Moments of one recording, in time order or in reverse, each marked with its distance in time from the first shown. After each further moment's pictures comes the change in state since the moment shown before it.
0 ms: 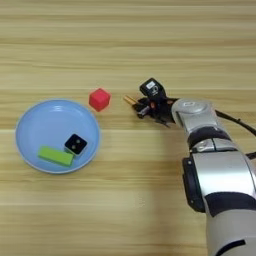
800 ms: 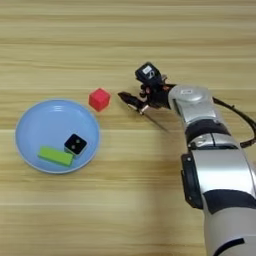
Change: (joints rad) arm -0.015 0.021 -0.047 -0.167 0.056 -0.069 0.074
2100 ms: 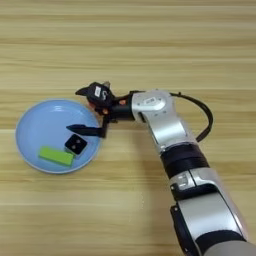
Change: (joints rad) arm 0.281 0.093 0.211 -0.637 0.087 0.159 0.300
